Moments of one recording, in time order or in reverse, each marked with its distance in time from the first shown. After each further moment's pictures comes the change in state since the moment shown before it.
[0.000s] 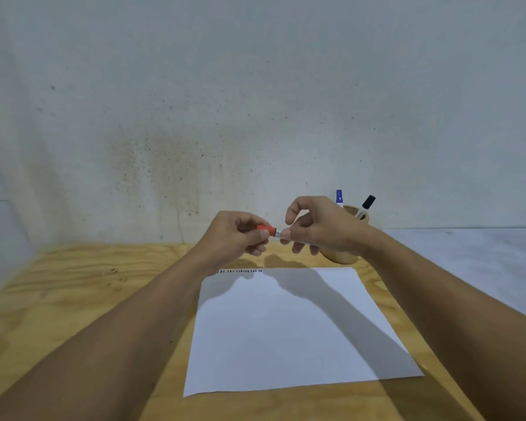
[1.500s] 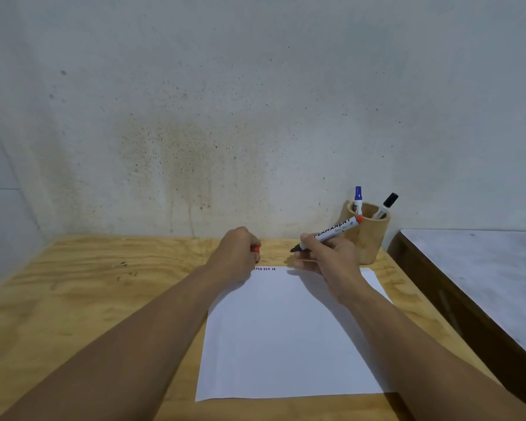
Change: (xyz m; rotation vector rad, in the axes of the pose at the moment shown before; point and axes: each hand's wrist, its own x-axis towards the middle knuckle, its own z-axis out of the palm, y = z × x) left_hand 0.017 -0.063 -0.003 0.800 0.138 -0.048; right_hand 0.009 0.055 0.070 0.782 0.464 0.200
